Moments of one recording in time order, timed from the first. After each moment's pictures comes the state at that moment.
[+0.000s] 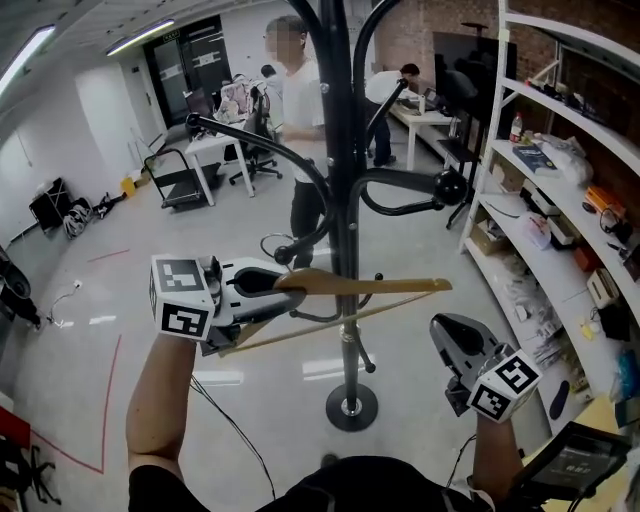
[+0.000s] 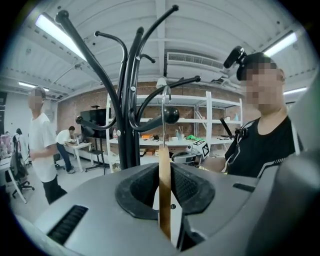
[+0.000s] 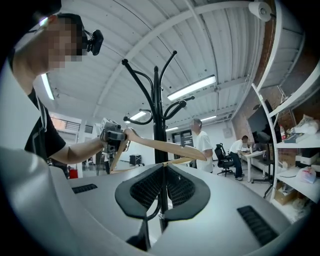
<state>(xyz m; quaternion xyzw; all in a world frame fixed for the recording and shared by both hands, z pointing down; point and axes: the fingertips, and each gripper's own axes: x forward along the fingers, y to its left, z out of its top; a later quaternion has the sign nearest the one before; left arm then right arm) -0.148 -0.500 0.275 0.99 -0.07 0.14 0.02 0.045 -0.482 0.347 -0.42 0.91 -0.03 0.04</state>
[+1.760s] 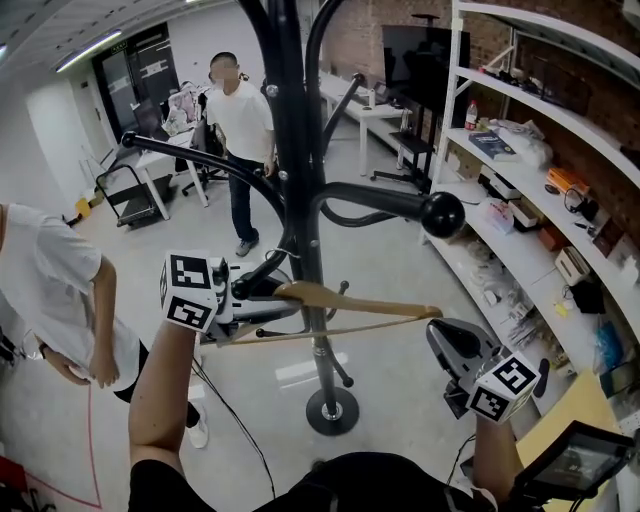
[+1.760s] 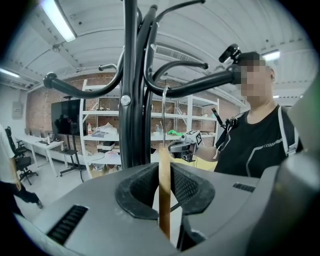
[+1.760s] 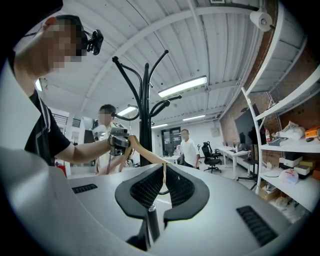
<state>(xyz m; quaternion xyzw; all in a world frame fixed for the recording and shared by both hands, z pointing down) -0.104 -0.548 0.318 0.98 0.08 0.16 0.01 0.085 -0.486 0.354 -0.48 0.88 -0.04 0.01</state>
